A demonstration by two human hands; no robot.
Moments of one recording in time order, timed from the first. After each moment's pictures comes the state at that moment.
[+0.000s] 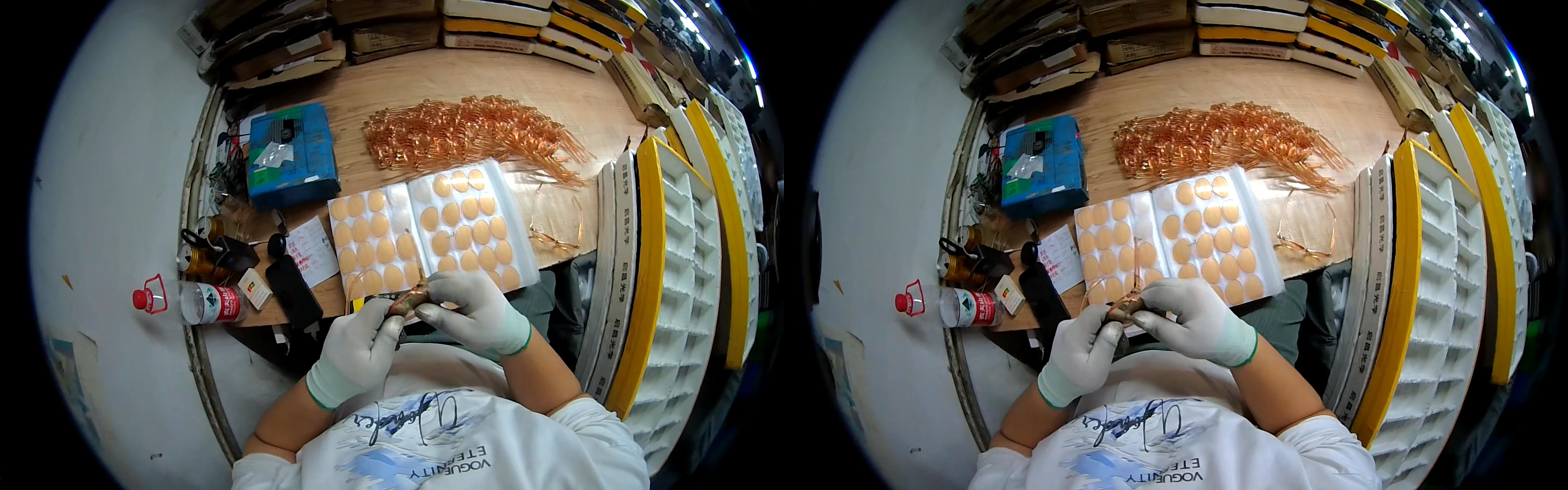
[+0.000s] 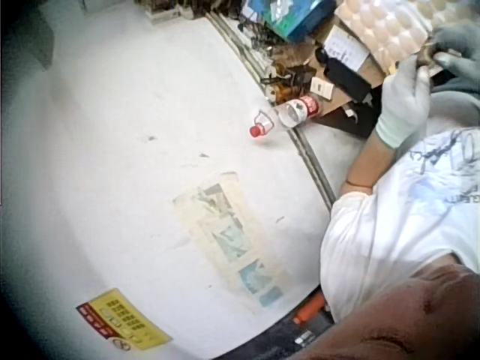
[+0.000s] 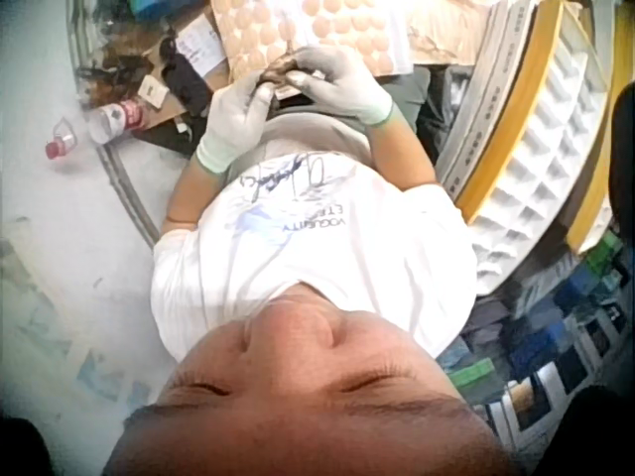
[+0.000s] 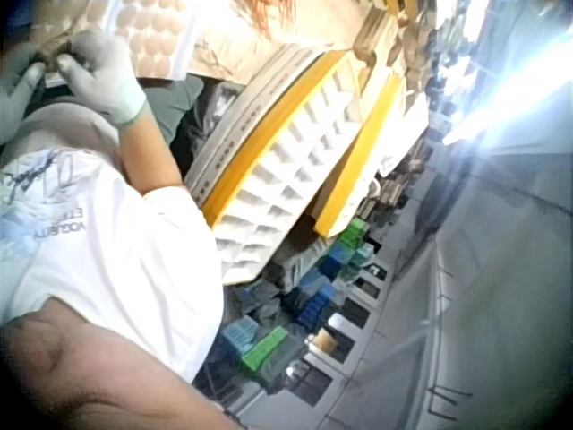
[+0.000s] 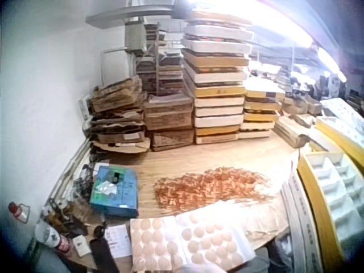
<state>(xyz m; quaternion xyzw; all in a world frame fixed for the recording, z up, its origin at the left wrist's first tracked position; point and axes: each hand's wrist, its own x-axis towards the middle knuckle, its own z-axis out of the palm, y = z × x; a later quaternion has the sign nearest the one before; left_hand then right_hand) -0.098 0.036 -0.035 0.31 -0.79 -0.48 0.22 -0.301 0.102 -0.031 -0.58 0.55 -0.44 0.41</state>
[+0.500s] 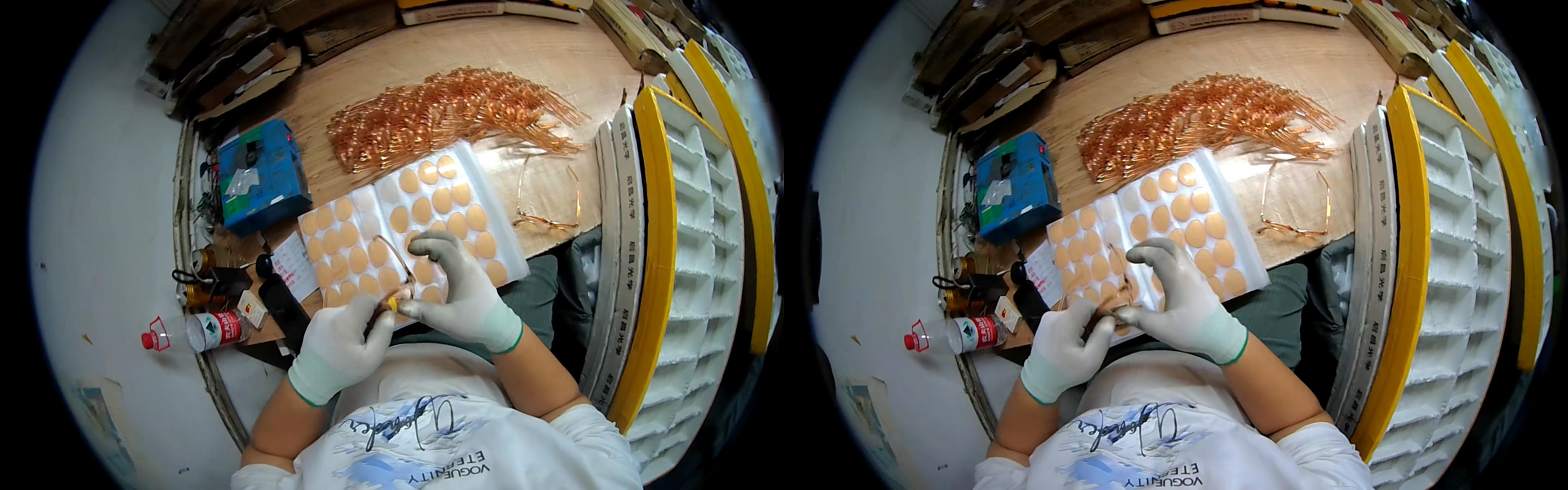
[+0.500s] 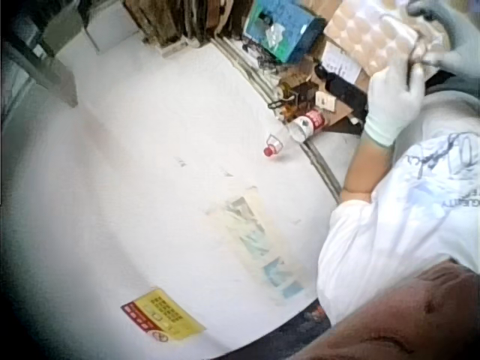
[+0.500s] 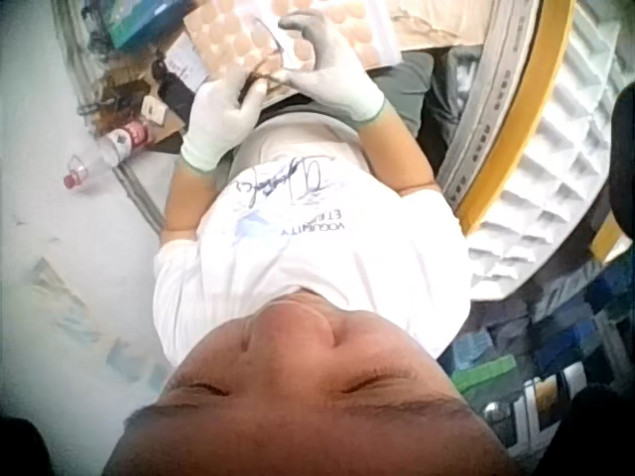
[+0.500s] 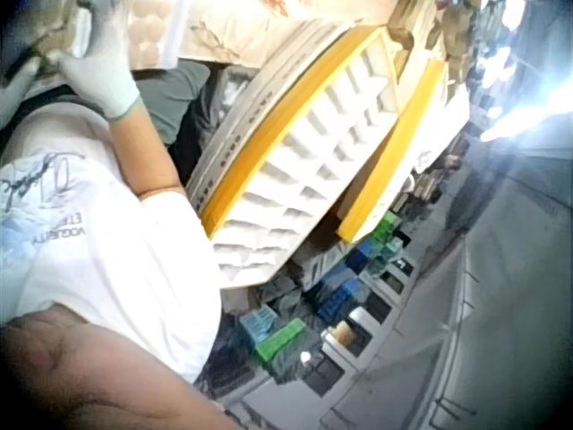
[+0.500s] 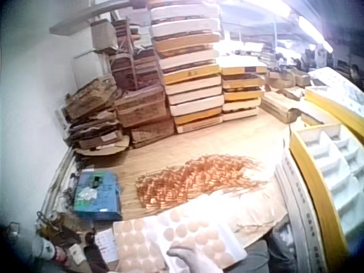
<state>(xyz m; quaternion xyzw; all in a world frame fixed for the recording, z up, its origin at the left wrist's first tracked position) -0.166 0.024 -0.020 0.30 -0.89 -0.34 0.09 -0.345 0.110 -0.066 -0.48 0.59 -0.55 0.34</state>
